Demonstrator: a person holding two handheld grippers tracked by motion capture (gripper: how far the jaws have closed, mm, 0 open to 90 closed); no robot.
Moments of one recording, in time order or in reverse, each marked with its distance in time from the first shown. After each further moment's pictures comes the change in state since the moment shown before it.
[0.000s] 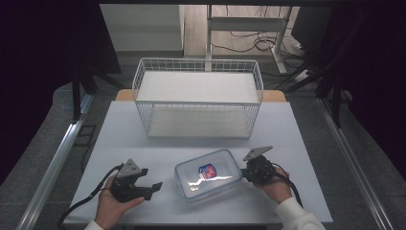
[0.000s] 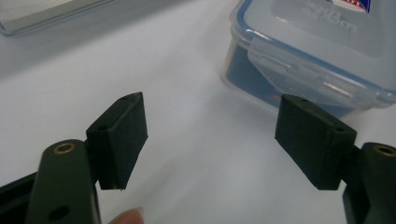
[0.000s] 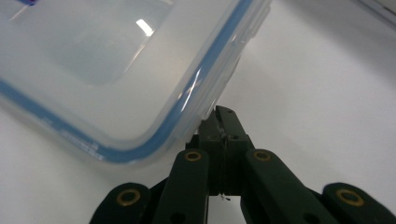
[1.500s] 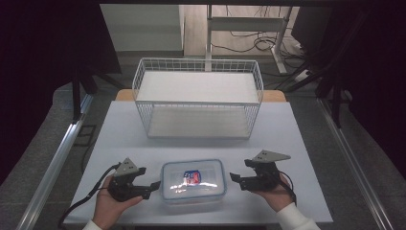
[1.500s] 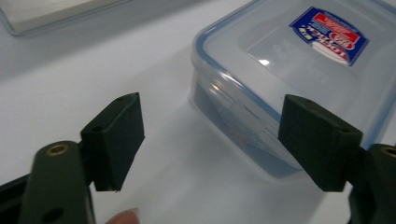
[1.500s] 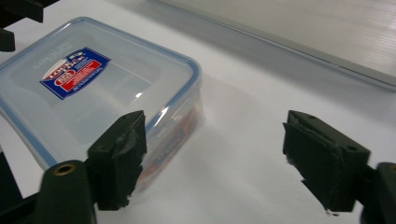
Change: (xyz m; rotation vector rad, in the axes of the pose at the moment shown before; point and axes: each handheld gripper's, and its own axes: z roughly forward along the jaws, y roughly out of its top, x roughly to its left) left arm 0.002 0.001 -0.005 -0.021 -0.011 -0.036; right arm 0.027 -0.004 -0.033 -0.307 -0.023 0.172
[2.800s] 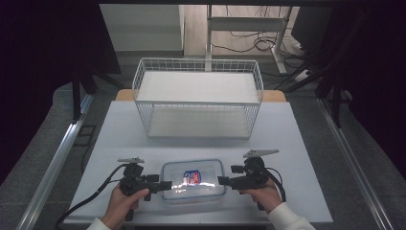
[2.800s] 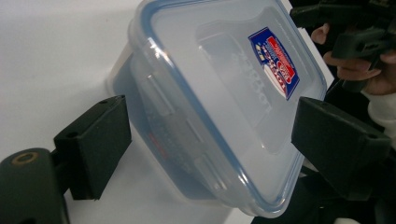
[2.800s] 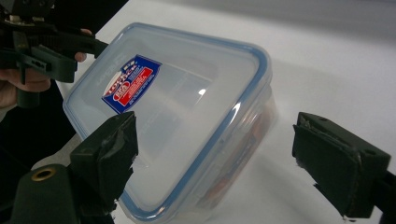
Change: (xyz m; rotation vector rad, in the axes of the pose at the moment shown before) left arm 0.011 0.002 0.033 0.064 -0.340 -0.383; right arm 0.003 0.002 0.031 0.074 0.251 0.212
